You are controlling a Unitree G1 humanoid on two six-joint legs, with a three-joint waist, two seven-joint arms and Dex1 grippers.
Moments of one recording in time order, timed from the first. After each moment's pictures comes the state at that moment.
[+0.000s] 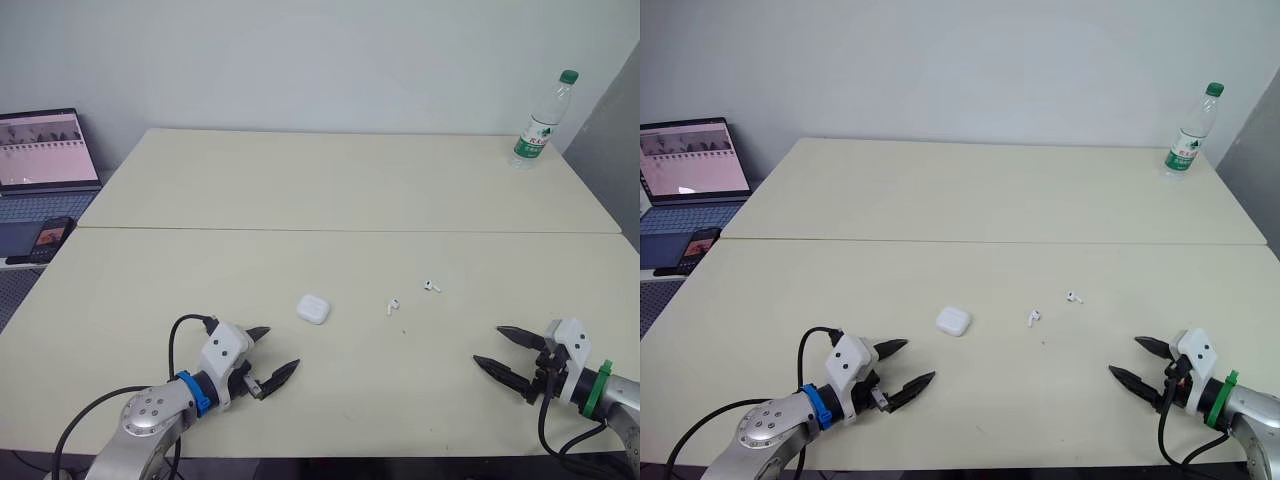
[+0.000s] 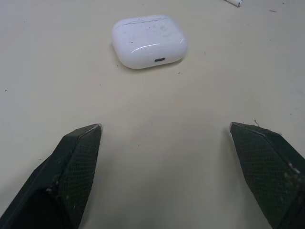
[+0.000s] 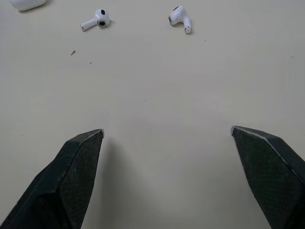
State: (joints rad) left arm 0.27 0.55 0.02 -0.39 -0.29 0.29 -0.71; right arm 0.24 -0.67 -0.28 -0.05 0.42 0.17 1.00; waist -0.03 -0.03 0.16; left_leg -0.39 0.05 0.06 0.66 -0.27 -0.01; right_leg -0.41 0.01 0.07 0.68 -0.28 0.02
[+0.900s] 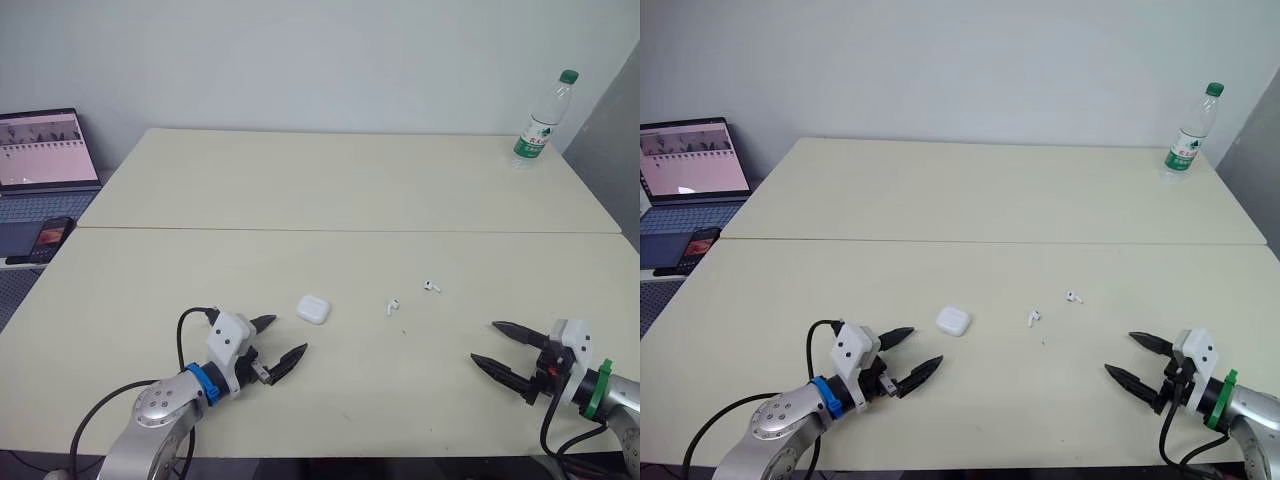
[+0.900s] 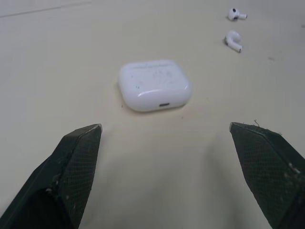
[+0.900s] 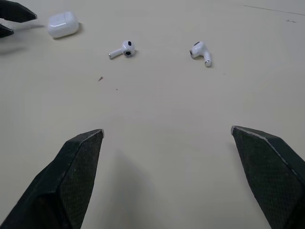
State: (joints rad) left arm 0.22 0.46 0.03 -0.40 -0.34 0.32 -0.66; right arm 0.25 -0.65 -0.28 -0.06 0.49 0.09 1.08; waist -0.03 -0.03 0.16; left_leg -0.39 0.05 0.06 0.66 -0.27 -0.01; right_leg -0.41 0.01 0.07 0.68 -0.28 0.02
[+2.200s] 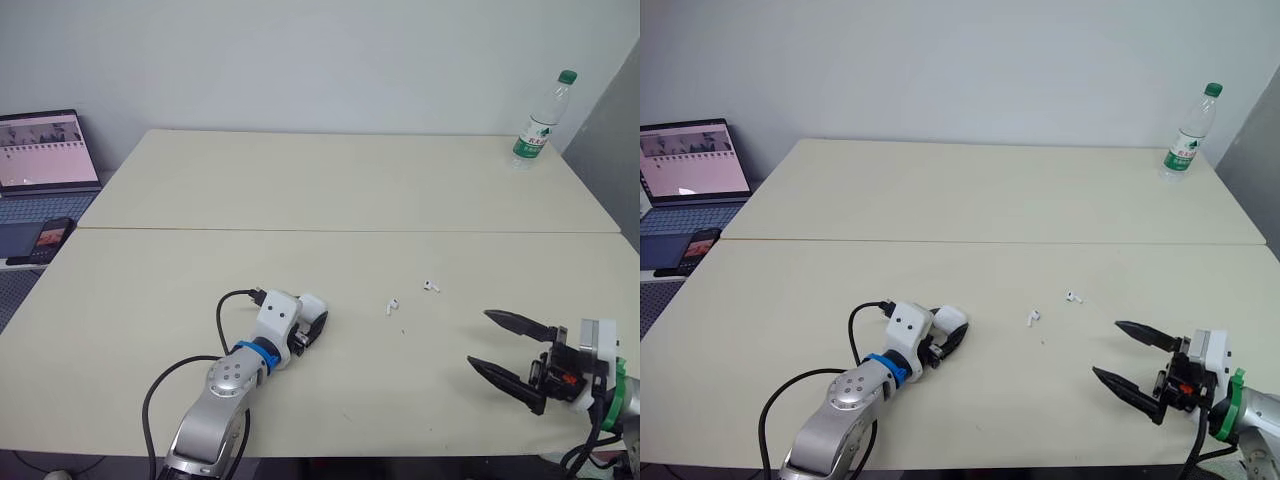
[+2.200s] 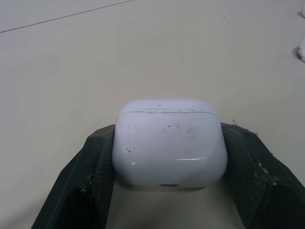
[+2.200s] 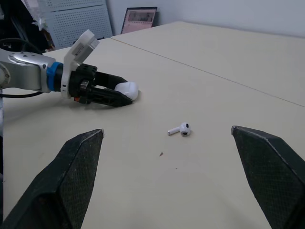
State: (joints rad) left arm 0.03 0.28 -0.16 -0.30 -0.11 0.40 -0.37; right arm 0.31 -0.63 -0.33 -0.33 0.65 0.11 1.08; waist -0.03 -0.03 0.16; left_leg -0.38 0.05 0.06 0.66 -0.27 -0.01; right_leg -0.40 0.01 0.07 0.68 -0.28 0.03
